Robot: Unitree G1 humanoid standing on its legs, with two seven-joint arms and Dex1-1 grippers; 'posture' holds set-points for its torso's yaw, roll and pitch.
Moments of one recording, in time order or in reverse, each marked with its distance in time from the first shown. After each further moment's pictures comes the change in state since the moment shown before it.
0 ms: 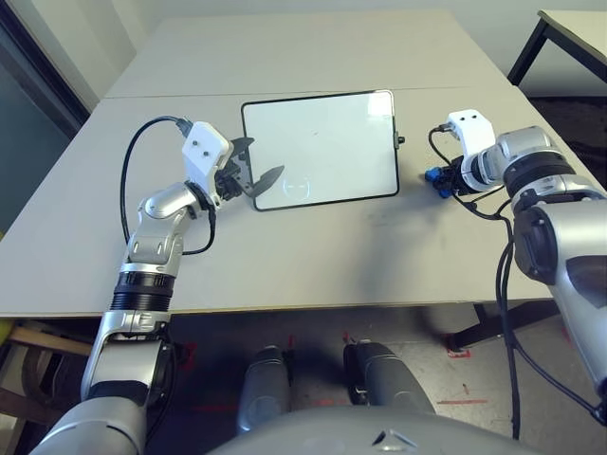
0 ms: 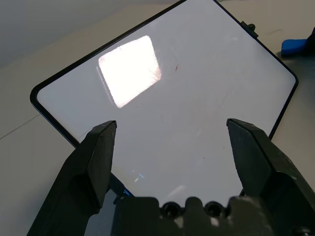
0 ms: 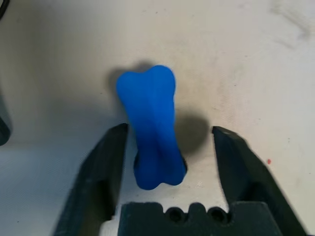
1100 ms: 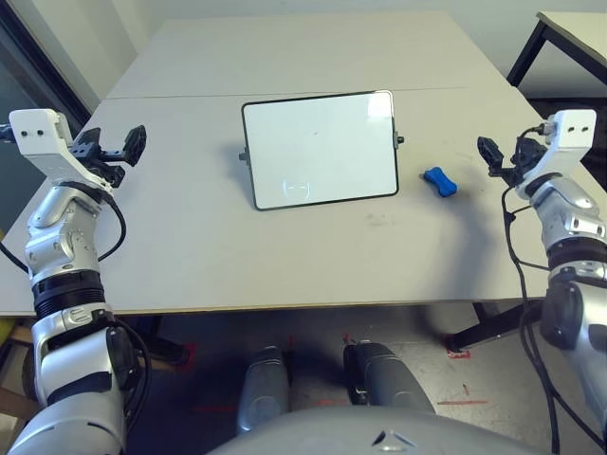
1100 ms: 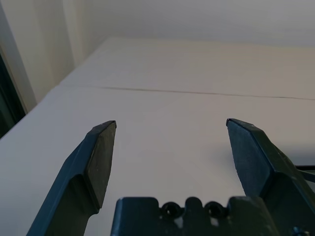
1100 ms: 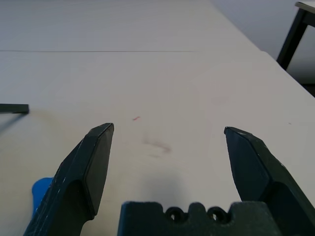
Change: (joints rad) left arm -0.050 0.140 0.474 0.345 -0.132 0.063 0.287; right arm 0.517 -0.090 -0.328 -0.290 0.357 -0.936 0.048
